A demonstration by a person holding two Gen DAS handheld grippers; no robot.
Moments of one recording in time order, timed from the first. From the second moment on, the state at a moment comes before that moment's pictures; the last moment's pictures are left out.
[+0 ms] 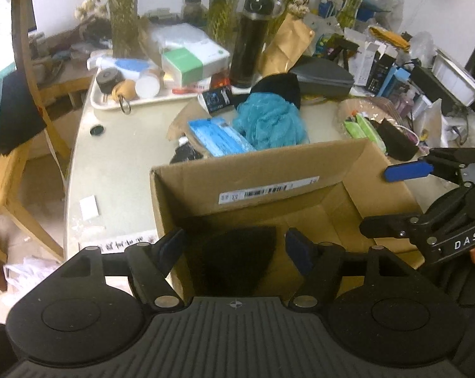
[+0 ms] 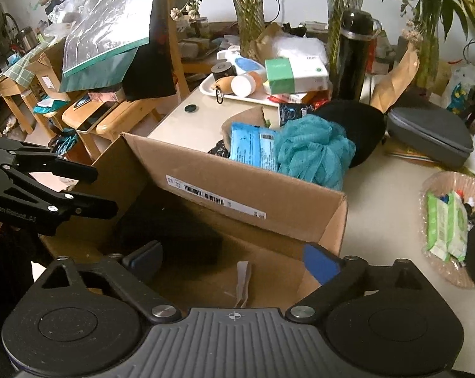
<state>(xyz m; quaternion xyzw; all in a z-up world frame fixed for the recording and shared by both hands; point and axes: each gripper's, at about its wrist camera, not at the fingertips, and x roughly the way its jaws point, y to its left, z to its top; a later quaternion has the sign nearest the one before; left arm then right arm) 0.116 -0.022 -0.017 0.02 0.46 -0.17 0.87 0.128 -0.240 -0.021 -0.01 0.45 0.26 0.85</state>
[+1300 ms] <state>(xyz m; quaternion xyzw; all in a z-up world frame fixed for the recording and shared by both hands) 0.150 0.009 -0.016 -0.04 0.41 -0.16 0.90 0.167 -0.271 -0.023 0.06 0.39 0.22 0.89</state>
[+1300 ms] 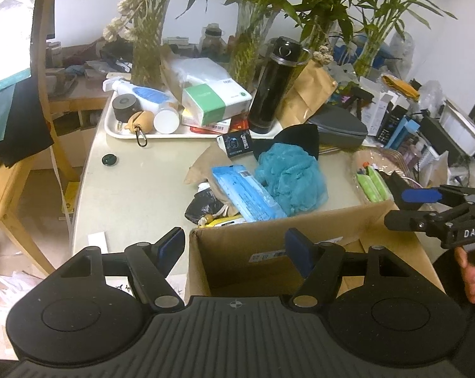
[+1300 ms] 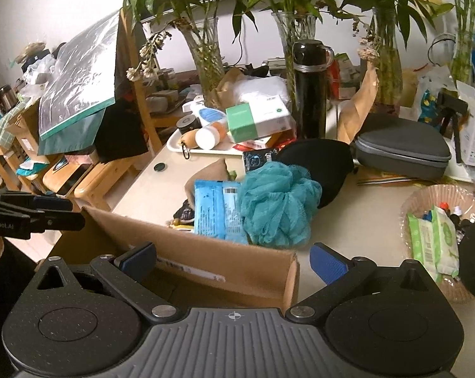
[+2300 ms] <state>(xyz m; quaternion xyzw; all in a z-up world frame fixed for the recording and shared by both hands) 0.204 0.024 -0.035 -0.04 0.37 -0.16 0.91 0.236 -0.291 -0.063 0.06 0.38 0.26 0.88</state>
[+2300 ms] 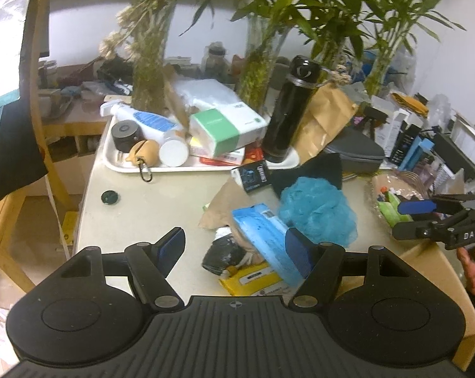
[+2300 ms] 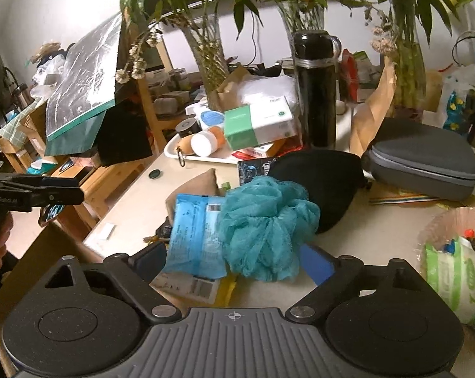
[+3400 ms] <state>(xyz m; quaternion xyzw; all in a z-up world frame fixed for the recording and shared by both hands) 0.212 0.019 -0.045 -0.04 0.40 -0.16 0.90 0.318 -0.282 -0.129 0.09 0.44 0.28 0.85</state>
